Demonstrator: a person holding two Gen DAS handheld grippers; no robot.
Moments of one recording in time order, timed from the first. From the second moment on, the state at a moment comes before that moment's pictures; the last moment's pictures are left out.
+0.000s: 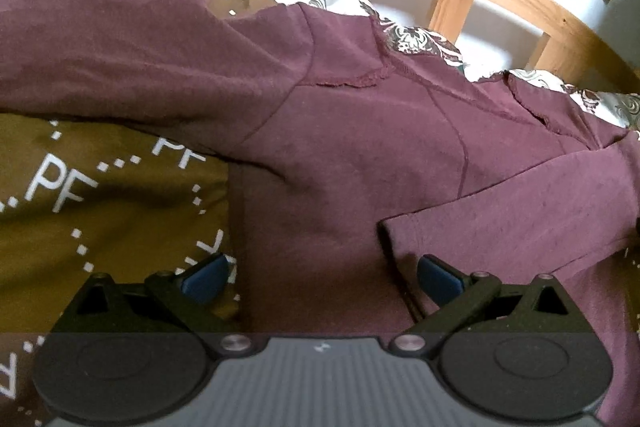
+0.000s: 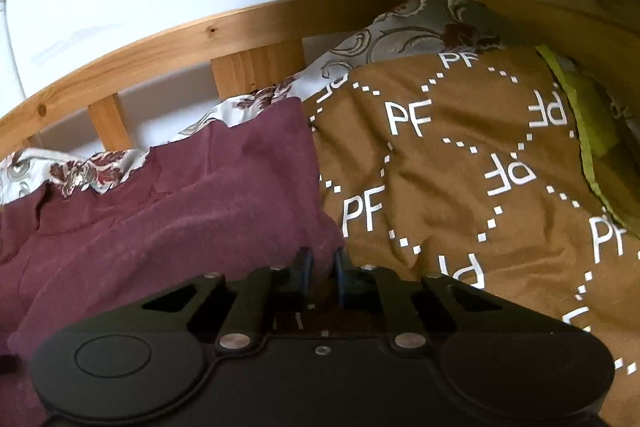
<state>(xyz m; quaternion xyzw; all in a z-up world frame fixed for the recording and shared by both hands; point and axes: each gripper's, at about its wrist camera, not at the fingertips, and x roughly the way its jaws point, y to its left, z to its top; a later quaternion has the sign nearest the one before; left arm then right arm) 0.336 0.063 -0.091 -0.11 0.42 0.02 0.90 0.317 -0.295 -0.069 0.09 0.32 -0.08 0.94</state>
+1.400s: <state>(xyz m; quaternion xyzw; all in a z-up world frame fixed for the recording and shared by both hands) 0.212 0.362 -0.019 -0.39 0.22 0.43 0.79 0.221 -0.151 -0.037 -0.12 0.21 0.15 0.96</state>
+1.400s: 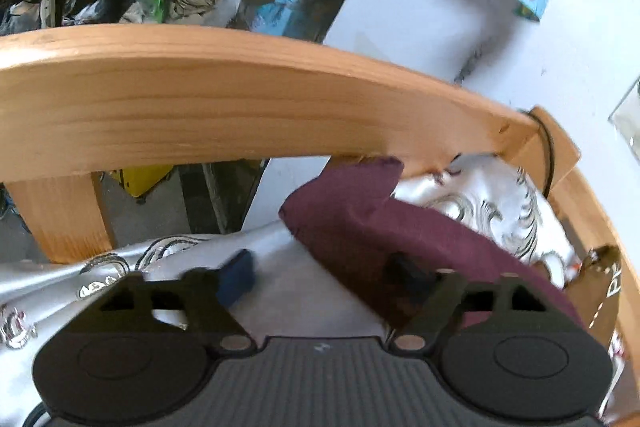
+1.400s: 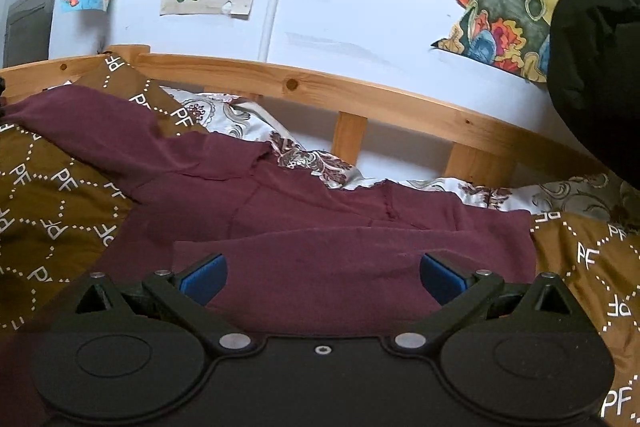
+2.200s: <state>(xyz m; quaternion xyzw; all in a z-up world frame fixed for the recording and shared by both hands) 0.239 0.214 0.109 -0.20 0.00 0.08 0.98 0.213 -0.171 -0.023 -0.10 0.18 0.12 0.97</state>
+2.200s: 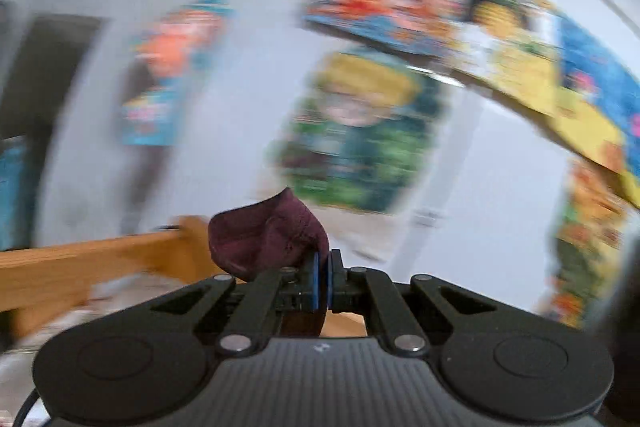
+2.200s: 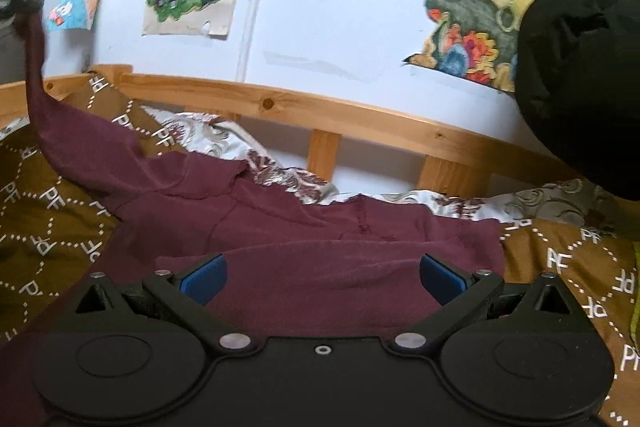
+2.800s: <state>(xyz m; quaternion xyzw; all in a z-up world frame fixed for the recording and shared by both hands) 0.243 -0.041 0.006 -0.06 0.13 -0.20 0.97 0.216 -0.268 -0.015 0.00 0.19 -0.01 0.98</state>
